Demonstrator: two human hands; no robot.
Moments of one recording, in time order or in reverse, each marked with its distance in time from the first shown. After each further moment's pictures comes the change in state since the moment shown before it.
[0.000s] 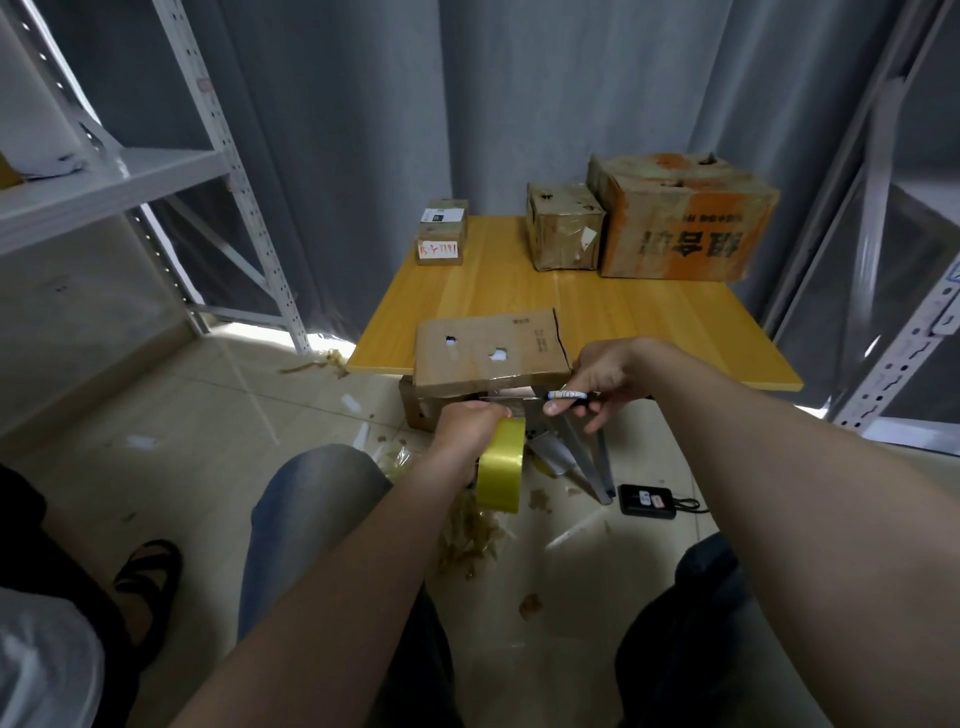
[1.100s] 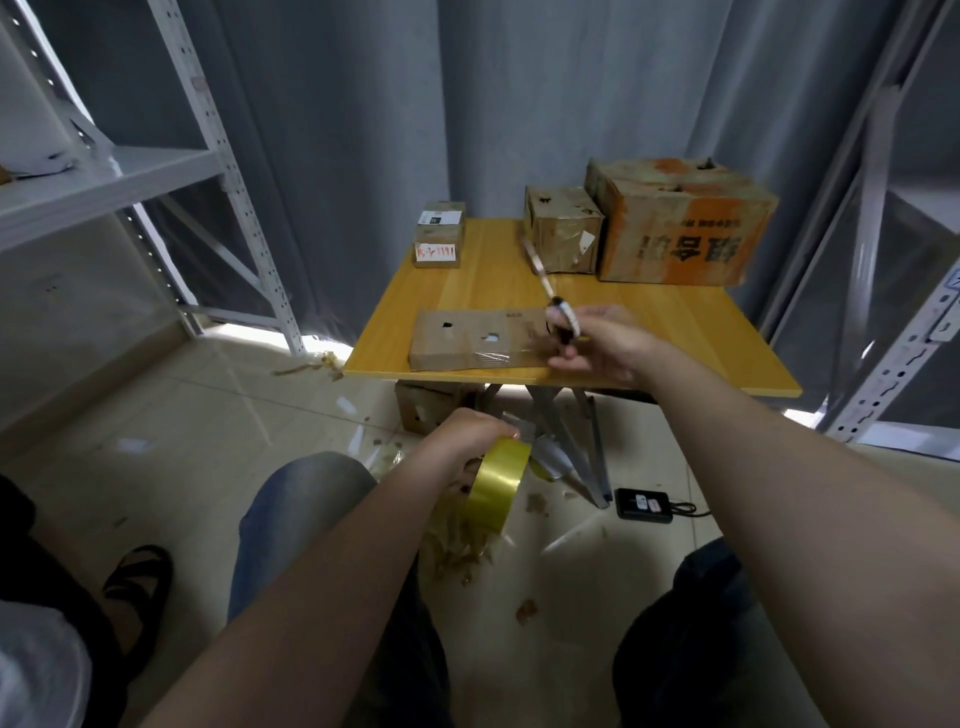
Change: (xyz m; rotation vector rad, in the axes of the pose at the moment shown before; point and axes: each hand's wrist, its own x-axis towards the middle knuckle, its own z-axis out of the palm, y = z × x) left_hand 0.000 0.011 -0.010 0.319 -0.223 -0.061; right_hand -0.003 -0.008 -0.007 0.821 0.211 -0.400
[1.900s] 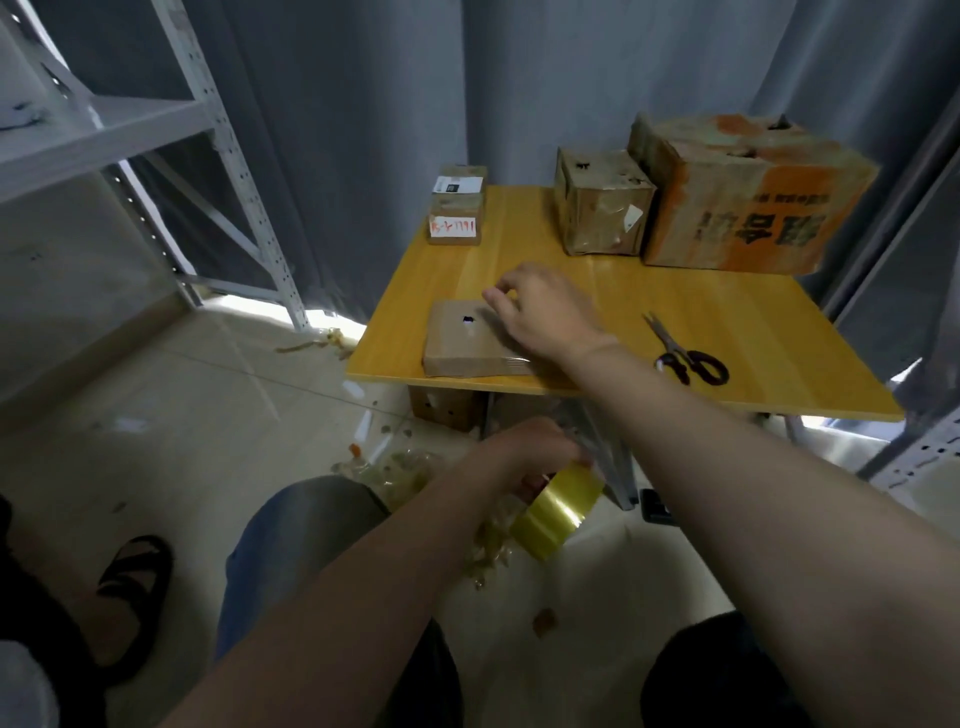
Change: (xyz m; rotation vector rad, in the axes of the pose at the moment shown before) left_hand 0.063 0.014 0.026 0.266 -0.275 0.046; right_hand 0.101 0.008 0.084 -1.335 0.229 -0.591
